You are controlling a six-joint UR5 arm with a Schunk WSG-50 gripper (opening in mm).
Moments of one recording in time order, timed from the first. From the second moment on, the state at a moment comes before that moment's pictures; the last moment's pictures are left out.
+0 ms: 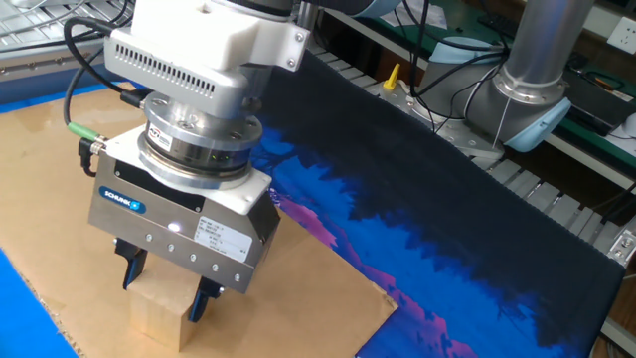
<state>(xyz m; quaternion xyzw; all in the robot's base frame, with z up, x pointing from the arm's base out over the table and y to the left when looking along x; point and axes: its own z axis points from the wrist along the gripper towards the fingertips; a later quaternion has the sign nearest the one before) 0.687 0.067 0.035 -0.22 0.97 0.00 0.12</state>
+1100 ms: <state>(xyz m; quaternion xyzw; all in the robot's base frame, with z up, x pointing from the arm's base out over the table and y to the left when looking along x) 0.676 0.067 0.045 -0.22 0.97 0.01 0.12</state>
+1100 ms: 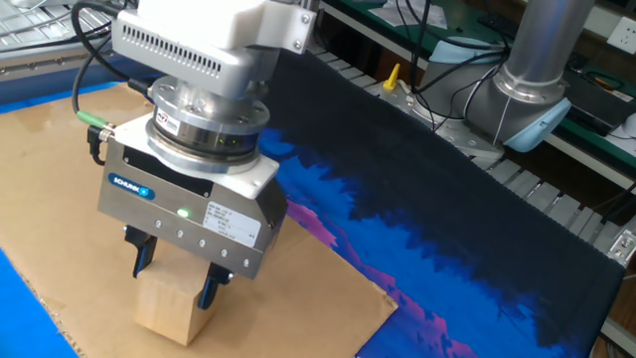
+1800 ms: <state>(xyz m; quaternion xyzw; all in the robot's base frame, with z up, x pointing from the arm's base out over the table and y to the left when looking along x) 0.663 0.057 0.044 -0.22 0.97 0.01 0.13</state>
